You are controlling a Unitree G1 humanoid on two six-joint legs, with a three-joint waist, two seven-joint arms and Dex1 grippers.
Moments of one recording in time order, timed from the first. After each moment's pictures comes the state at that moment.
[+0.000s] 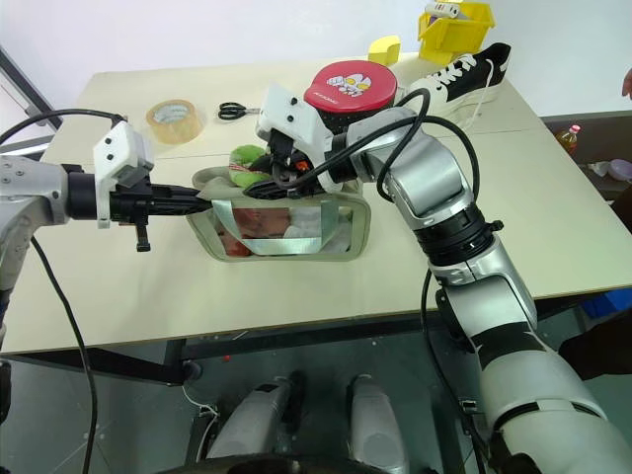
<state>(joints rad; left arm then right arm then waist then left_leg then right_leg) -0.63 0.98 0.00 -0.17 -0.42 0.67 -1.18 -1.12 -0.42 0.34 0.07 0.28 0.75 1.10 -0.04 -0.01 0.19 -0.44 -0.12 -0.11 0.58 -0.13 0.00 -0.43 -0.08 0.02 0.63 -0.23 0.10</state>
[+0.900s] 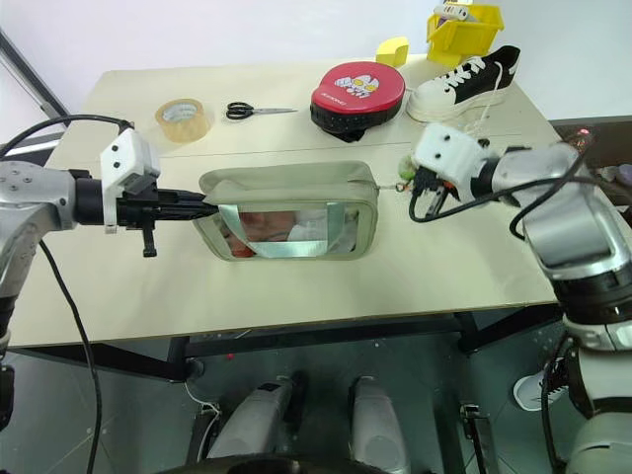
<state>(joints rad) -0.60 0.97 0.00 -0.21 -0.43 0.66 -1.16 -0.65 -0.93 0.18 -0.16 0.03 0.65 0.90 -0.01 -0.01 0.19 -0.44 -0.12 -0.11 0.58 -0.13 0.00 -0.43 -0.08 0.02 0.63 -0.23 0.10</state>
